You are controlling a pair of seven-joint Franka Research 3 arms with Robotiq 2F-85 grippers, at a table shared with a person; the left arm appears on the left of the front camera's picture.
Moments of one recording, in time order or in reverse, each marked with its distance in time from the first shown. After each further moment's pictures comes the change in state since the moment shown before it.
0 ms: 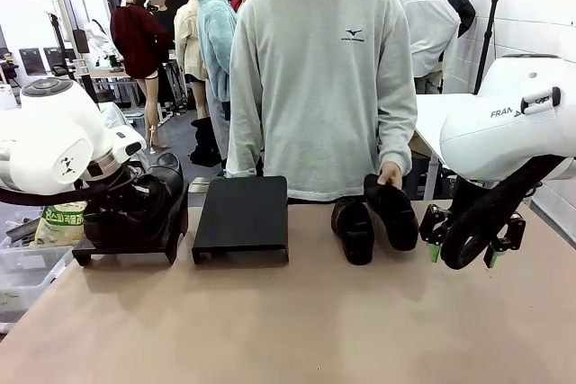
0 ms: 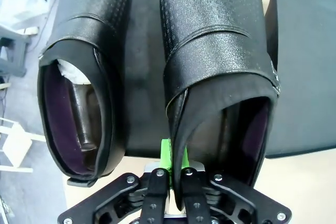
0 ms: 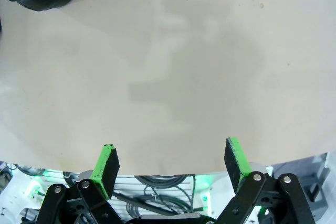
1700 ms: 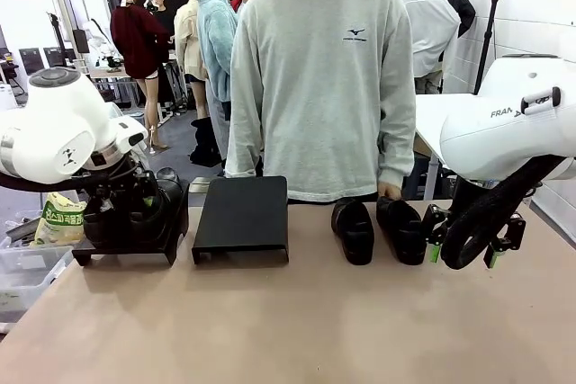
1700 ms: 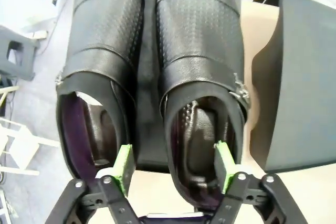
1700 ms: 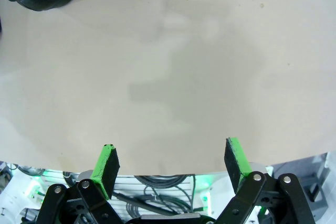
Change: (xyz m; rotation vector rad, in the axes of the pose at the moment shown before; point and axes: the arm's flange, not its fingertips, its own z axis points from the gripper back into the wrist) left arm 0.021 -0.001 0.011 0.040 -0.040 0.001; right arm 0.000 0.000 0.000 0.000 0.000 0.000
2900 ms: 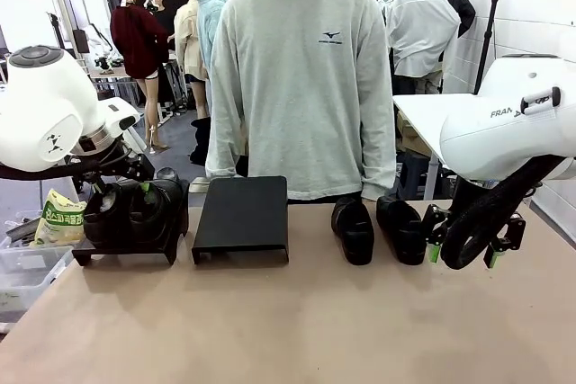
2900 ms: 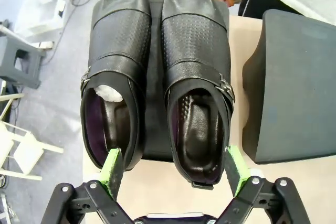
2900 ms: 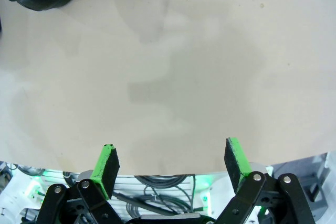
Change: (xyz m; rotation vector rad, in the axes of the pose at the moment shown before) left arm -0.002 0.001 0.042 0.009 -0.055 0.001; right arm 0.000 0.000 0.000 0.000 0.000 0.000
